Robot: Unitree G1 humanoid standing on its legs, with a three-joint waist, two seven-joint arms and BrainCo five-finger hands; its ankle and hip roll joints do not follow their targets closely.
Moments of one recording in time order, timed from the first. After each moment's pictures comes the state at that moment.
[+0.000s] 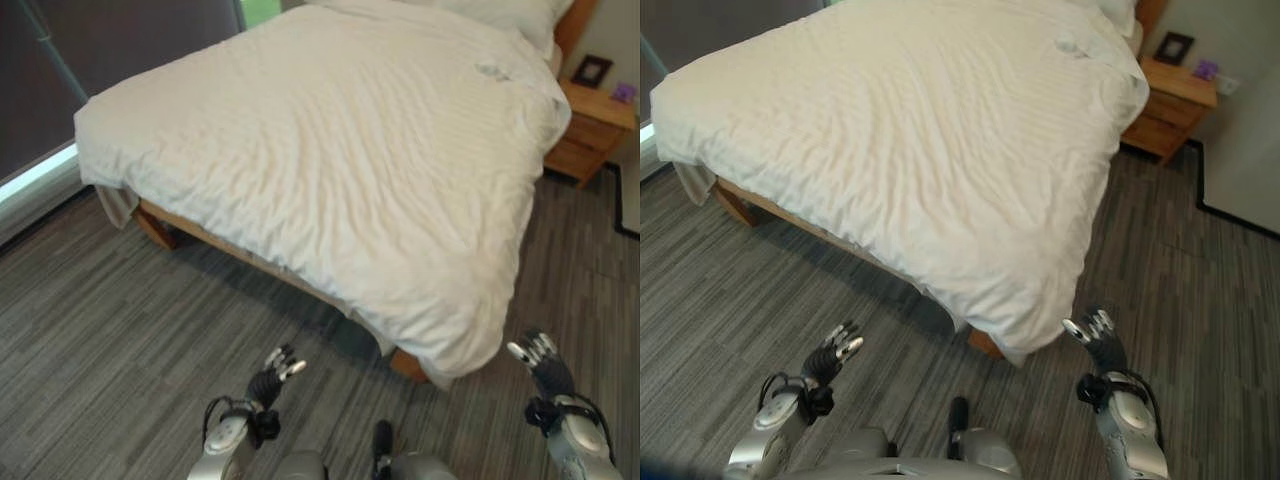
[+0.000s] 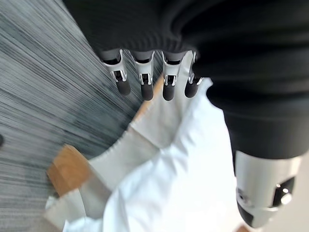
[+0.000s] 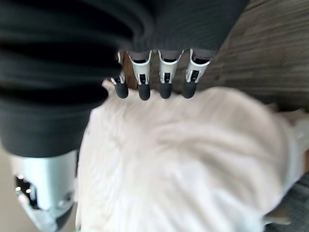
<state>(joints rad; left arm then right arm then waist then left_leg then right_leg) 0.11 0.31 -0.17 0.42 -0.53 -0.07 -0.14 0.25 -0.35 -0.13 0.33 0.48 -0.13 0.00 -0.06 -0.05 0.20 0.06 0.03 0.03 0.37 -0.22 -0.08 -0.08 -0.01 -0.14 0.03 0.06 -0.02</state>
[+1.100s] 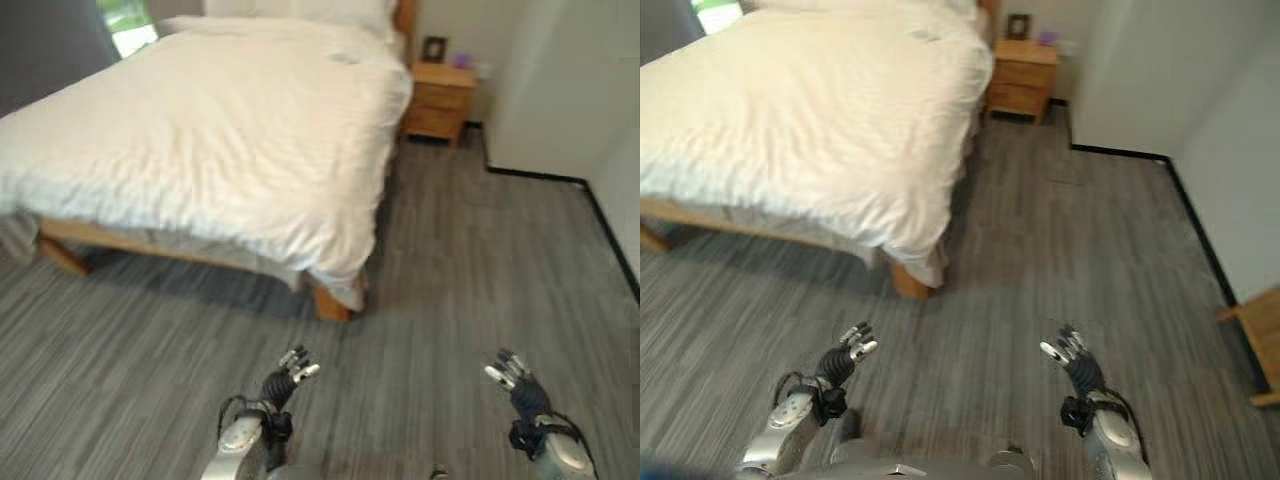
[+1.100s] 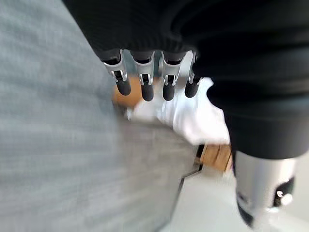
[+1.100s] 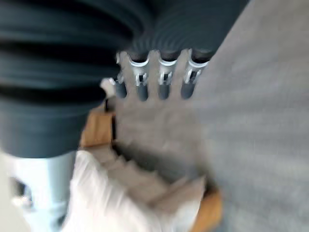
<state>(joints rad) 0.14 0.17 -0.21 0.48 -0.47 -0.08 -0.13 0.36 -0.40 -0.05 0.30 0.47 -0.09 0.03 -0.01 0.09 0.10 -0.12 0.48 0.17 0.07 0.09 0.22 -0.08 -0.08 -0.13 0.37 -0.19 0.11</state>
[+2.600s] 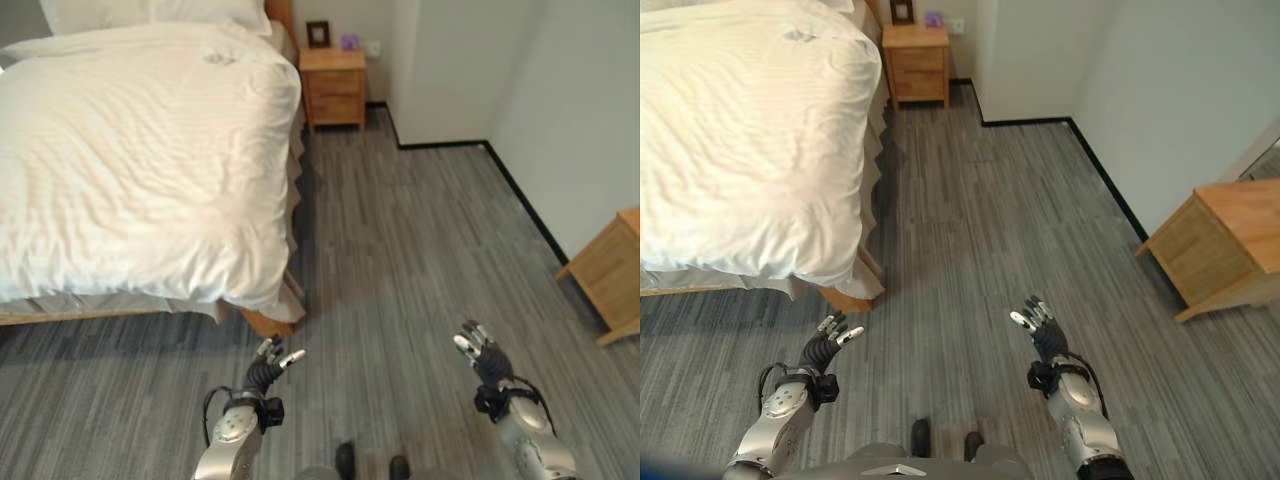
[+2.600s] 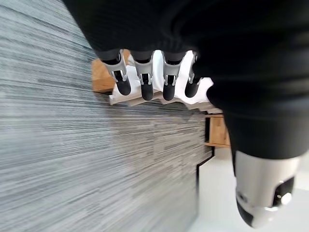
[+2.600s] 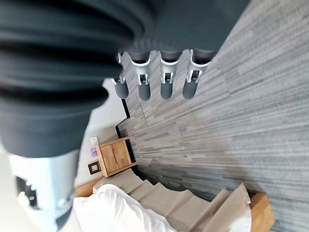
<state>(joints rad) 0.11 0.28 -0.14 0.39 -0.37 -0.04 0.07 0.06 -0.27 0.13 0.33 0.55 -0.06 0.01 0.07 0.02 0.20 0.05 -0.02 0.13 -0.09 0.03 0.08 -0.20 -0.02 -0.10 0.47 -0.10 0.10</state>
